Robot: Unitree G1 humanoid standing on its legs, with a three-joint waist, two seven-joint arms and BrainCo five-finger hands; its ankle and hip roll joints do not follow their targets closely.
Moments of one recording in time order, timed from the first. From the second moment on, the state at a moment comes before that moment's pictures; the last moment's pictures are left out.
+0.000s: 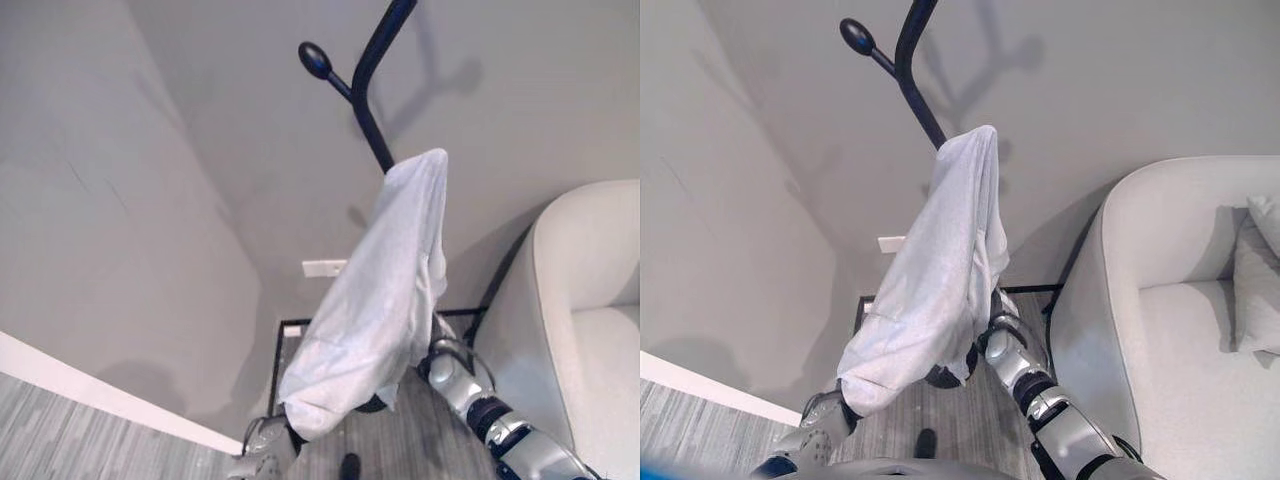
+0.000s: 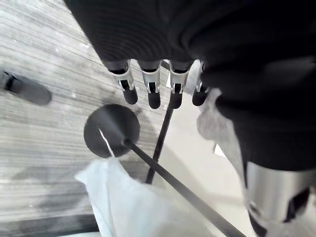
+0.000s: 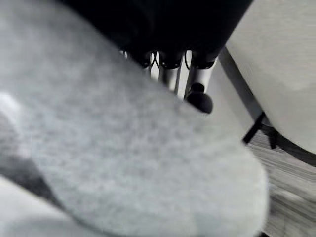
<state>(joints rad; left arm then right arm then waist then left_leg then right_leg) 0.02 0.24 -0.47 0.66 -0.84 -0.03 0.19 -0.42 -0.11 0.52 1.00 -0.20 0.04 -0.47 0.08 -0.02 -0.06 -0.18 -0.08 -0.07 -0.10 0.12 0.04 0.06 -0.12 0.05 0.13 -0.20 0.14</state>
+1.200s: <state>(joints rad) -0.04 0.17 -0.19 1.31 -0.32 -0.06 0.29 -0.17 -0.08 0.17 1.45 0.13 0.08 -0.39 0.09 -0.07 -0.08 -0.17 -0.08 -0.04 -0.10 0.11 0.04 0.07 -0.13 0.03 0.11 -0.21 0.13</state>
